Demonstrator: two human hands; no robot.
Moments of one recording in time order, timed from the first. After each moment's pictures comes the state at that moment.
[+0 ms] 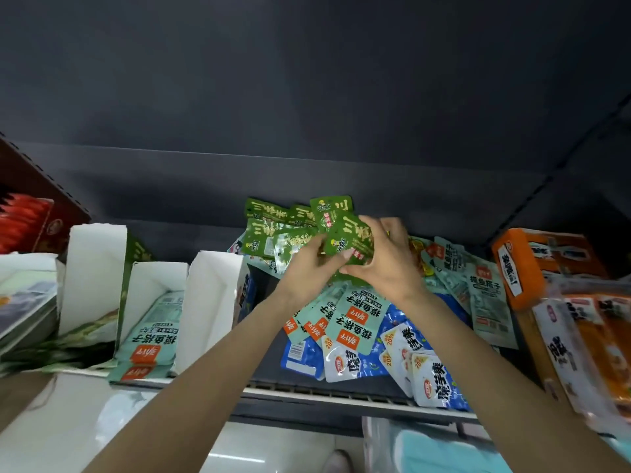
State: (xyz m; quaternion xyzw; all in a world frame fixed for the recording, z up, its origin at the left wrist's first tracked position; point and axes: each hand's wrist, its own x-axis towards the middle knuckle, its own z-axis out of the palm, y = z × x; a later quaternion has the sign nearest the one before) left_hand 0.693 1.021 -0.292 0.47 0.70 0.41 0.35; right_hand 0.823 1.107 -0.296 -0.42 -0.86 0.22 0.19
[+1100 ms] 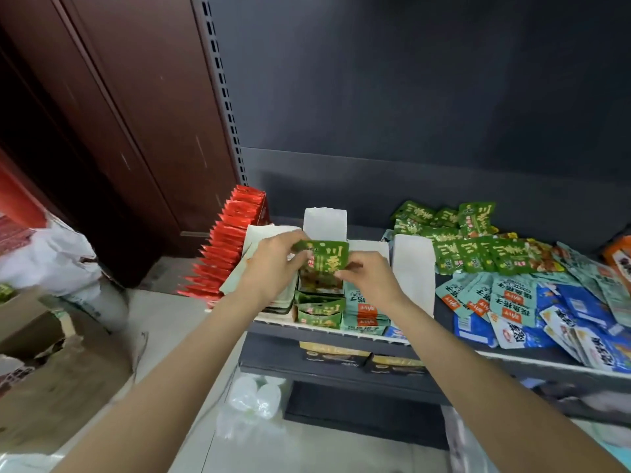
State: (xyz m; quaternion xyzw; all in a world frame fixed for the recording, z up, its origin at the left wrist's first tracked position) left_hand 0.420 0.738 -0.229 0.55 0.74 0.36 0.12; right_hand 0.569 0.845 -0.270 -0.36 -0.80 0.44 0.20
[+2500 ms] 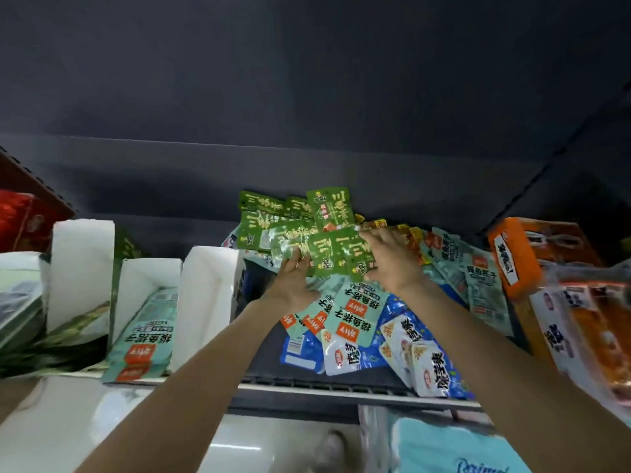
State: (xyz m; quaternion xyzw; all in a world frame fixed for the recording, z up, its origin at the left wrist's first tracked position) left_hand 0.668 1.012 -0.343 0.50 0.78 0.05 0.37; right_hand 0.829 1.129 -0.332 -0.44 -0.88 0.15 -0.03
